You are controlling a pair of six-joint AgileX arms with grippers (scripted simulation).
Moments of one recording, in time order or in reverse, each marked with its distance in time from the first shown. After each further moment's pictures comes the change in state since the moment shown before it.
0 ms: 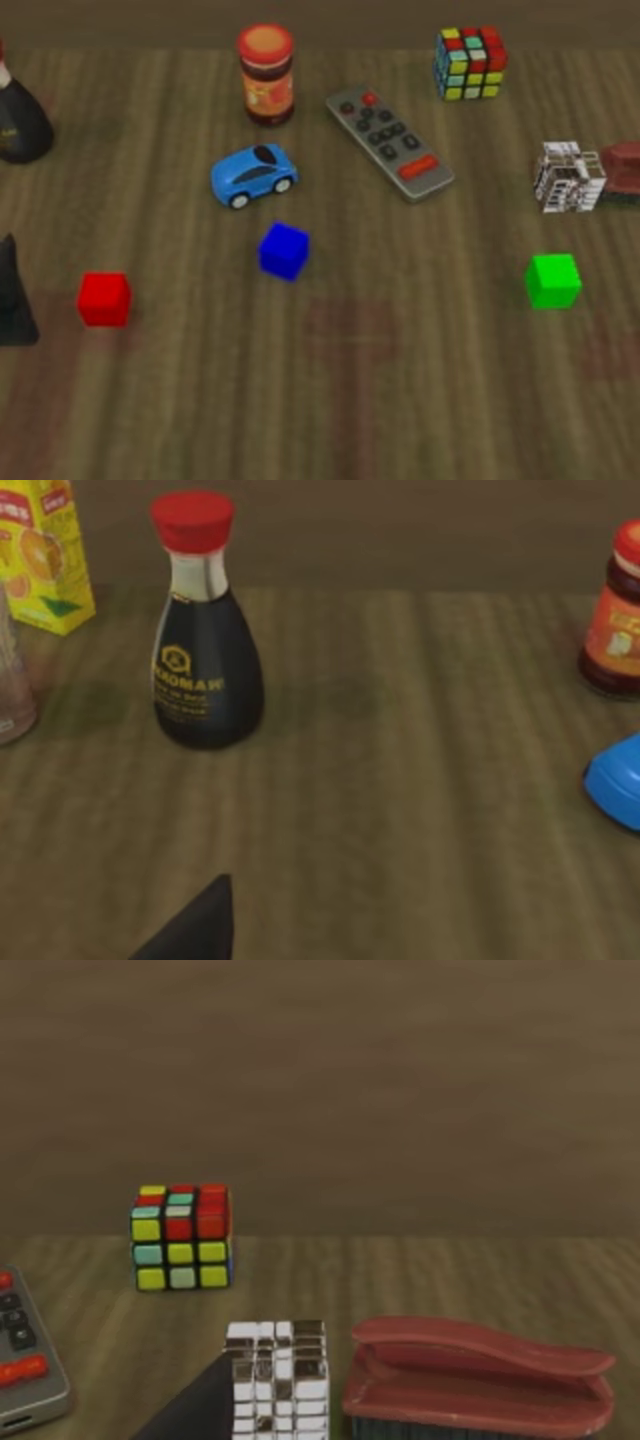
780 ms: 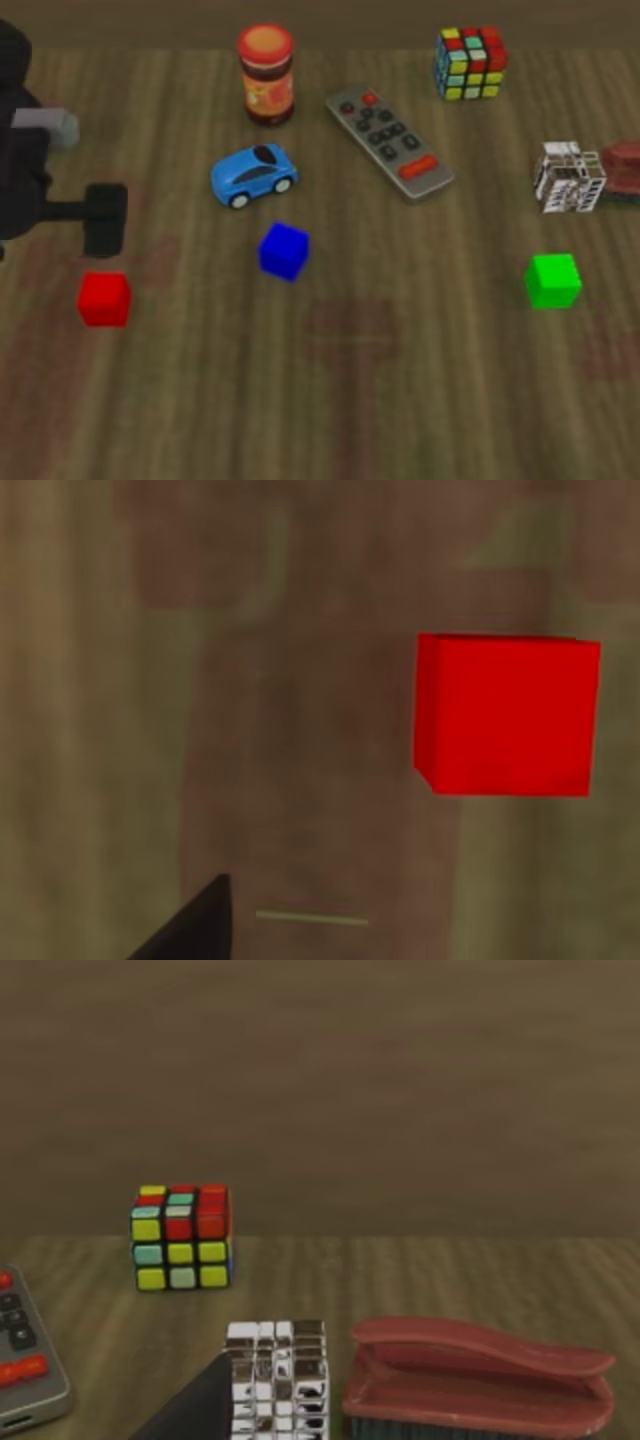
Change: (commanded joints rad) left arm -0.089 1.232 0.817 -0.626 -0.006 -0.074; right arm 0.000 0.000 0.000 0.000 0.000 0.000
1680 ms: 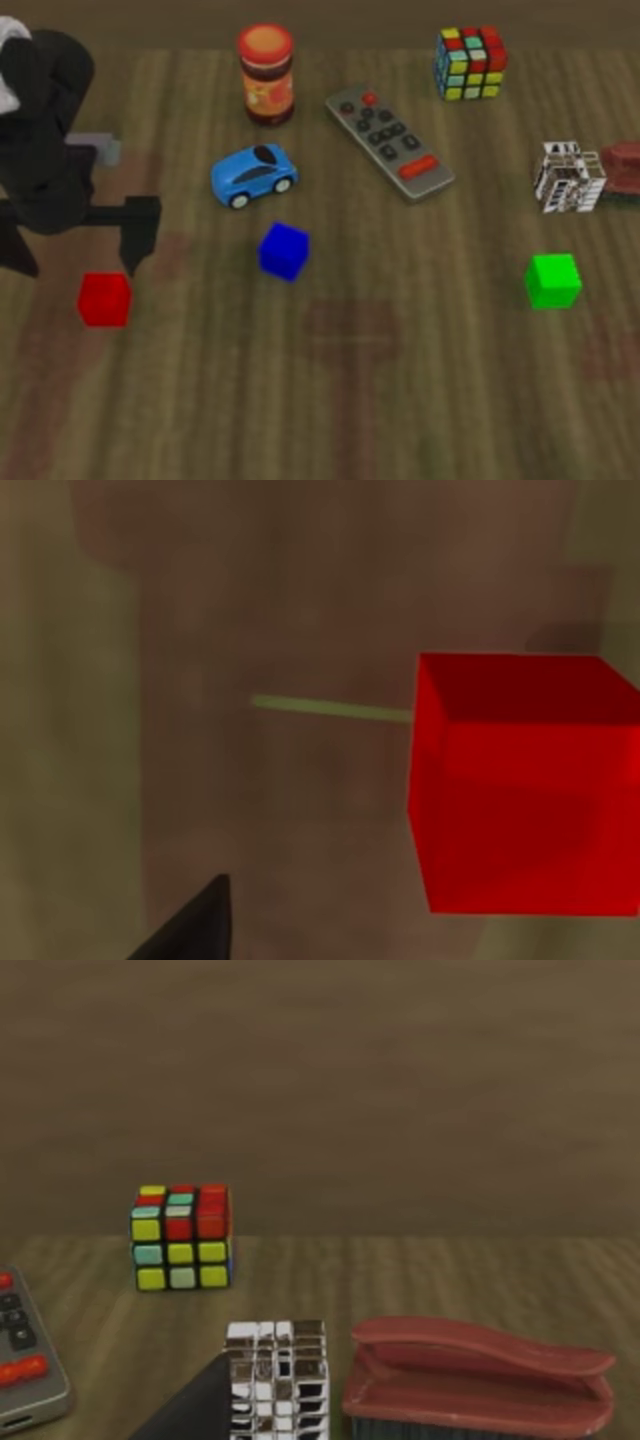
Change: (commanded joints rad) left arm -0.021 0.335 0.212 -0.118 0.004 -0.020; right arm 0.000 0.000 0.000 0.000 0.000 0.000
